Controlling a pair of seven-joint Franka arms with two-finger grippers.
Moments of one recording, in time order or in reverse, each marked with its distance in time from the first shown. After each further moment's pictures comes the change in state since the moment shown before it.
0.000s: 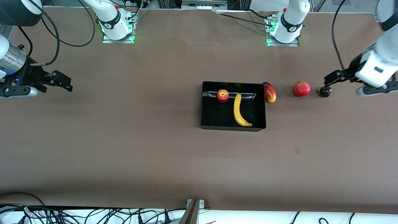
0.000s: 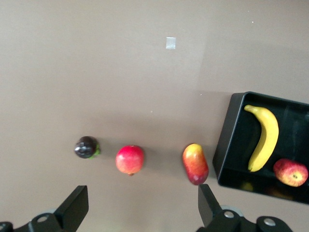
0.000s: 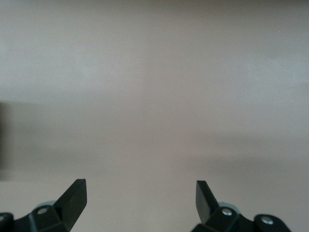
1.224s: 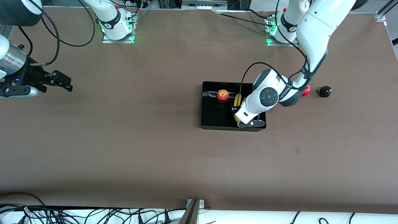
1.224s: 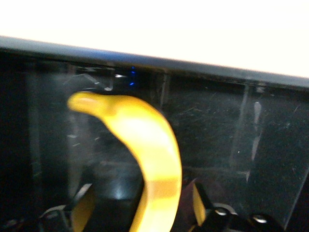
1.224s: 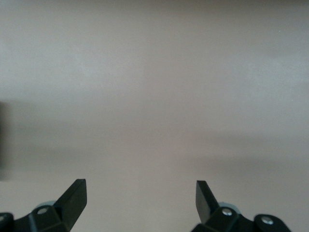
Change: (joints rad) left arm -0.027 0.592 -0.445 -0.135 0.075 0.630 -0.416; right arm 0.000 -0.001 0.000 -0.002 0.000 0.000 0.000
